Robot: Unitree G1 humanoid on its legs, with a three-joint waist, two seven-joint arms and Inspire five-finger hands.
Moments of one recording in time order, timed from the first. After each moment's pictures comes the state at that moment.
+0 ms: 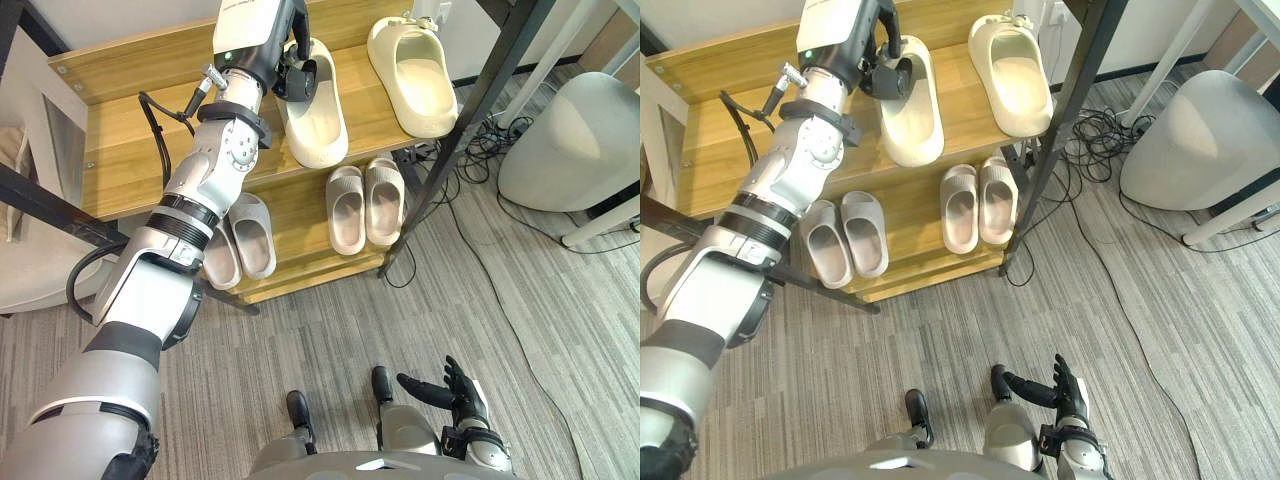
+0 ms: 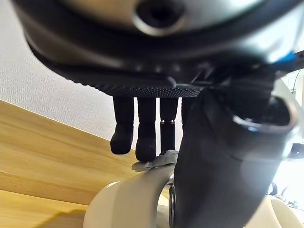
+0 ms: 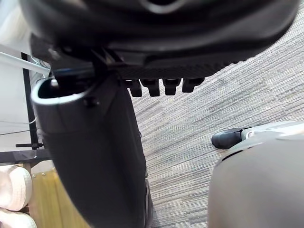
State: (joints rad) left arm -1.16 0.50 -0.42 0.66 0.52 -0.02 0.31; right arm 0.22 -0.12 -0.02 0.71 0.16 -0.16 -0.10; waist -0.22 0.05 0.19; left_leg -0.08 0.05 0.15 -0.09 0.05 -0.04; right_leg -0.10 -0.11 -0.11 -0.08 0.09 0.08
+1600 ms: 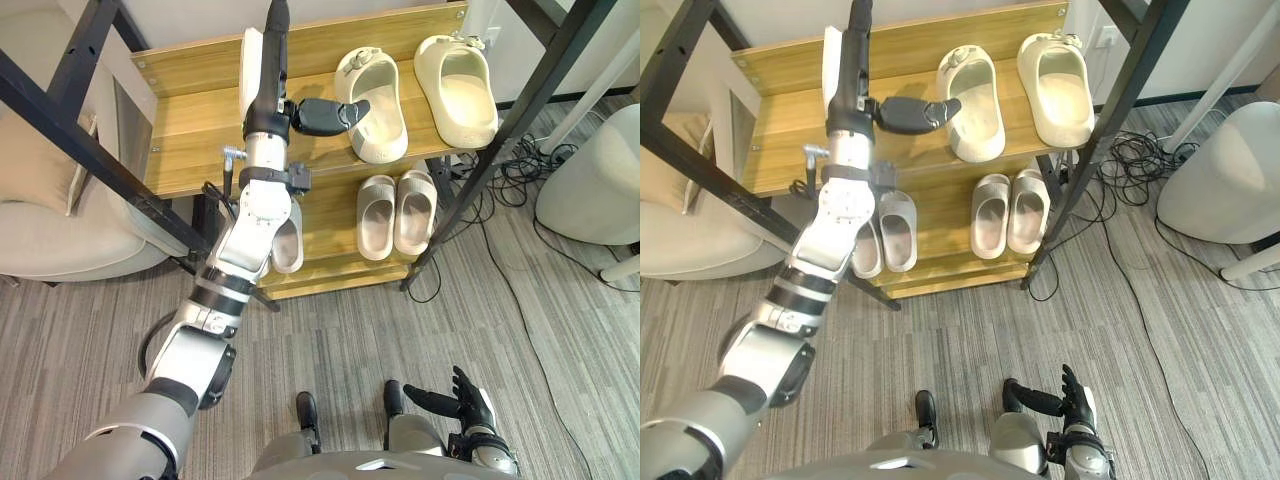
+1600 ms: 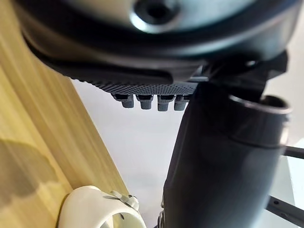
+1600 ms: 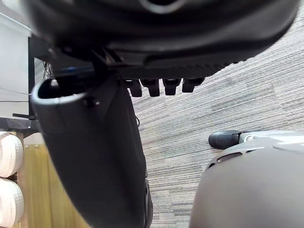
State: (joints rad) left arm -0.70 0.22 -0.22 0.20 0.06 -0.07 0.38; right arm 0.21 -0.15 -0.01 0.78 0.13 -0.14 -0.12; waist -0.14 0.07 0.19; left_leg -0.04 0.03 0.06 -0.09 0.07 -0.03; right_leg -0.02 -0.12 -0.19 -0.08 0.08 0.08
